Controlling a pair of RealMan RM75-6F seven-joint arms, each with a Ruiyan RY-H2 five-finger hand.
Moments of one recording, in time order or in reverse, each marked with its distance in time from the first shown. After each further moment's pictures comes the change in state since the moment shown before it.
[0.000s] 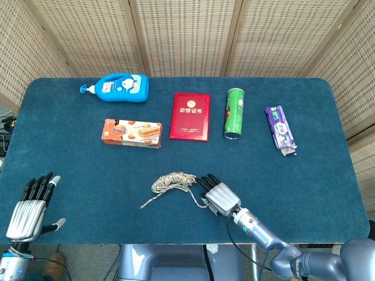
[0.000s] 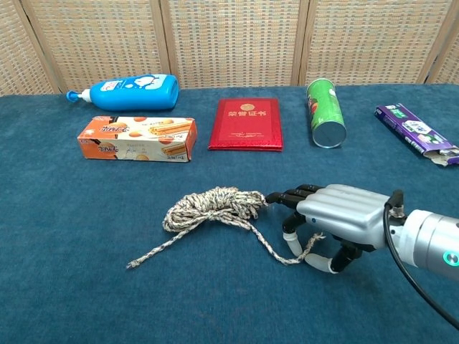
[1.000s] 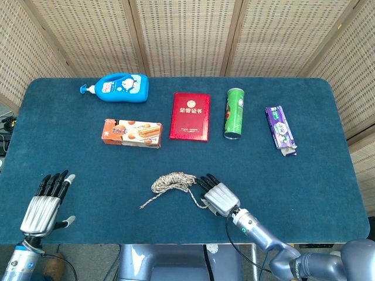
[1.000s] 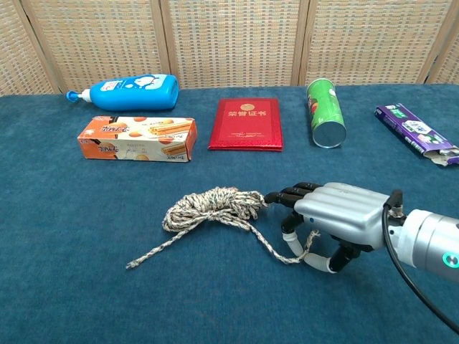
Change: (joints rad) left arm -0.062 -0.044 -0.008 0.048 0.037 -0.071 0.052; right arm -0.009 0.000 0.009 -0.019 -0.004 0.009 -0.040
